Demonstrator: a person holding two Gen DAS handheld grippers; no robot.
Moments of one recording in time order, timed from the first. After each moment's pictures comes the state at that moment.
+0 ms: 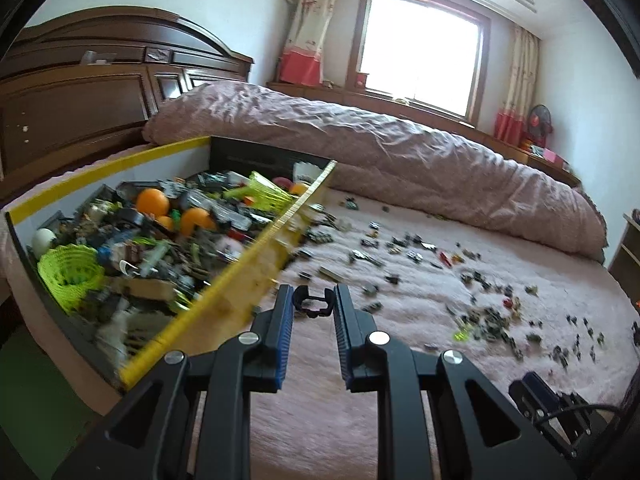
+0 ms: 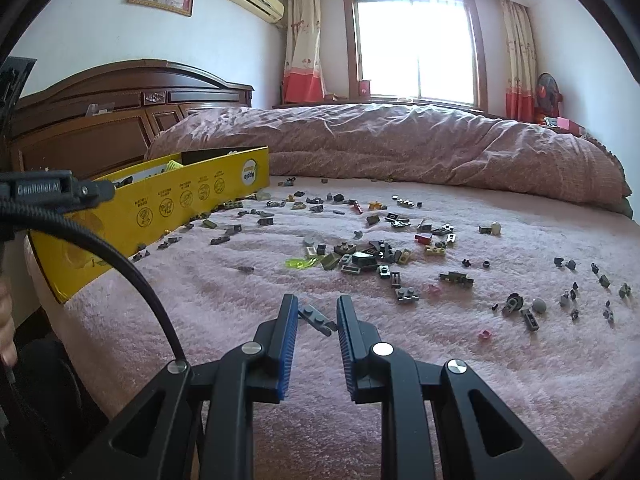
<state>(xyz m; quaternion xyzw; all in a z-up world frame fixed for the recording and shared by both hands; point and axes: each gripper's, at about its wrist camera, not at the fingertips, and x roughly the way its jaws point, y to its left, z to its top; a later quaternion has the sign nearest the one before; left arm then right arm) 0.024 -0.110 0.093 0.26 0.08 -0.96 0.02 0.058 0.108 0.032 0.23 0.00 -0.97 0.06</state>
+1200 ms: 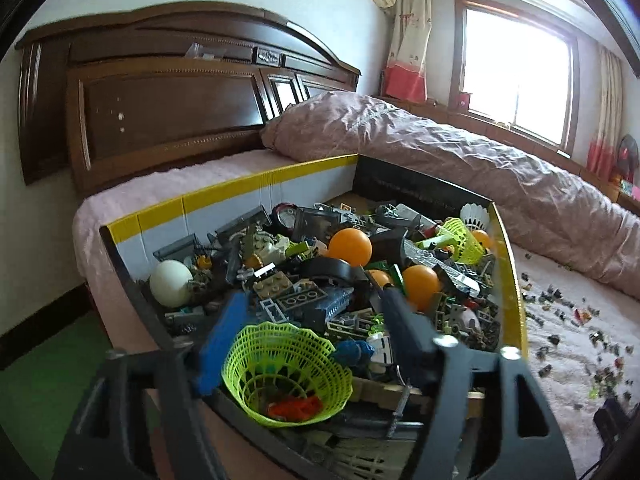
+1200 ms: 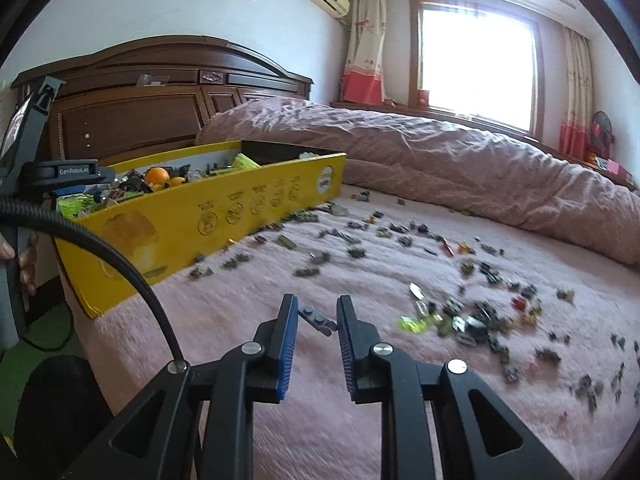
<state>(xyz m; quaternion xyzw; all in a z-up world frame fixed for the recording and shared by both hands) -0.002 -0.258 0.083 0.24 0.09 -0.95 0.20 0.019 0.022 0.051 0.23 0.07 -0.96 0.15</state>
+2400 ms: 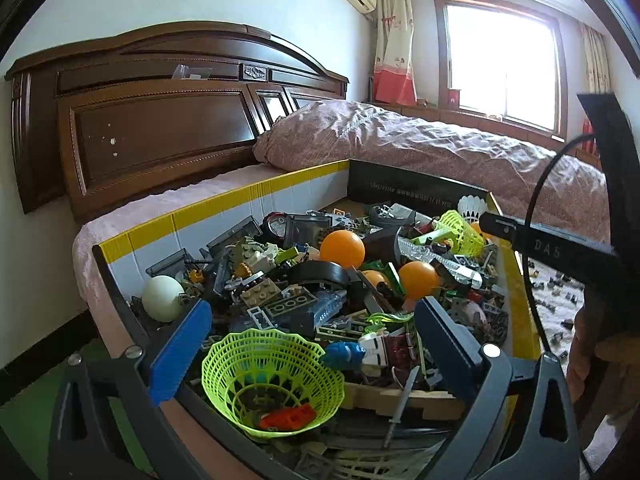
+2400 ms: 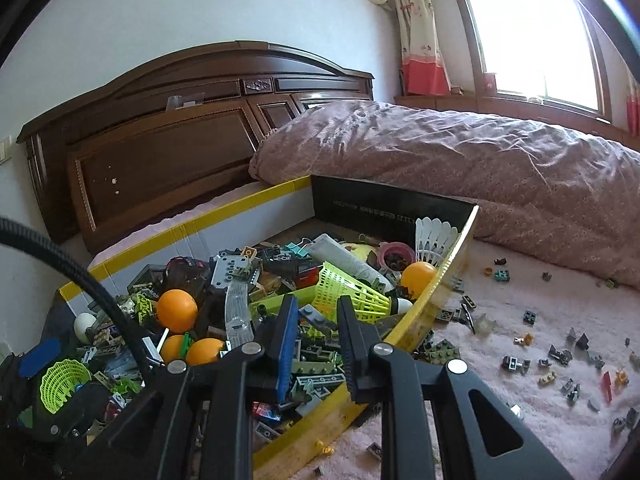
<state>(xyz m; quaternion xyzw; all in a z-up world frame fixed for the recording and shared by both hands) -0.010 -0.248 0.077 0.23 0.04 -0.95 0.19 -0.160 -0.105 0.100 0.25 0.00 -0.93 0.28</state>
